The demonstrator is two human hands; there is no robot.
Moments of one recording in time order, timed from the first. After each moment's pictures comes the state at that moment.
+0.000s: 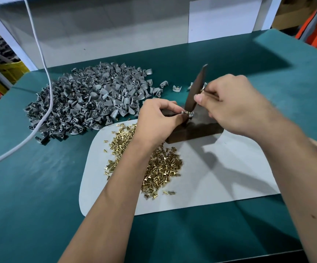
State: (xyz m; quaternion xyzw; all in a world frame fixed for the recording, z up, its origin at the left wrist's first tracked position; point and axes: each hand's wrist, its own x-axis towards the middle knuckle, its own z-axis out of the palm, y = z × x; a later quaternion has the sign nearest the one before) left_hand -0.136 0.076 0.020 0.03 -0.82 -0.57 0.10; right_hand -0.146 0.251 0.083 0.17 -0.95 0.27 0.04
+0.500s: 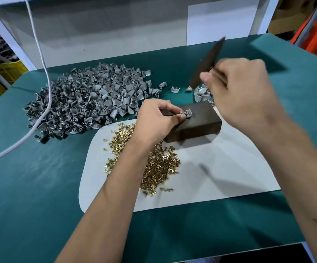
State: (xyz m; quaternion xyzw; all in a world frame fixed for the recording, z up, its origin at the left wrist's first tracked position) left_hand -0.140 0.074 0.019 0.03 -0.83 -0.54 0.09; right_hand -0.145 0.256 0.087 0.17 -0.92 0.29 0.22
